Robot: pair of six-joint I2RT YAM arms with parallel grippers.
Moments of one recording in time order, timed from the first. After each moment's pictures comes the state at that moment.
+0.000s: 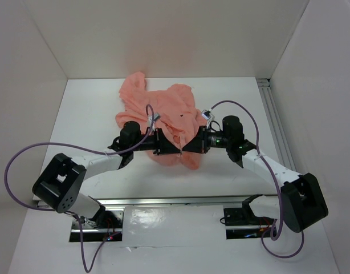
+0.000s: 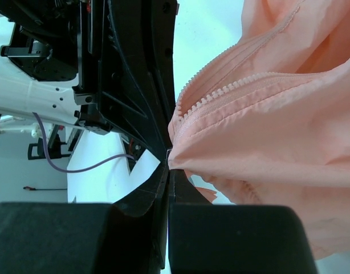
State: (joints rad) left arm -0.53 1.46 0.64 0.59 0.79 -1.05; right arm 0.40 1.21 0.64 0.22 -0.85 0.61
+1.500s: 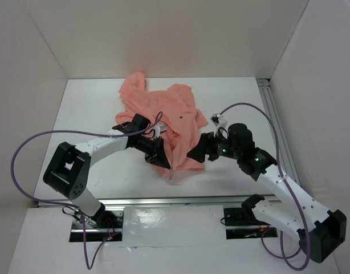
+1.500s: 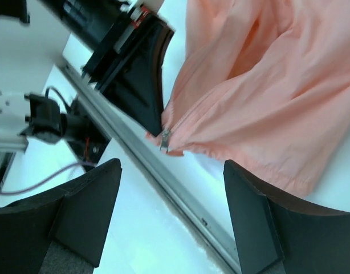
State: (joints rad) left arm -0.48 1.60 0.99 -0.48 0.94 -0.56; right arm 0.51 0.90 0.74 -0.29 -0.45 0.48
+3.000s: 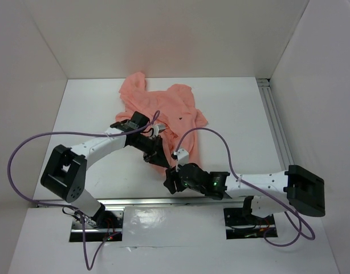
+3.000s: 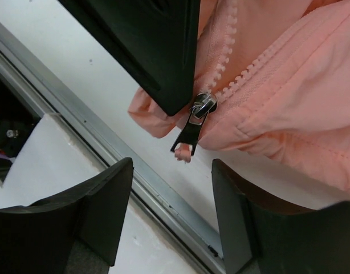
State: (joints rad) left arm -0.49 1.58 1.04 -0.63 0.89 -0.61; right arm 1.24 1.22 0.57 0.07 0.27 0.59
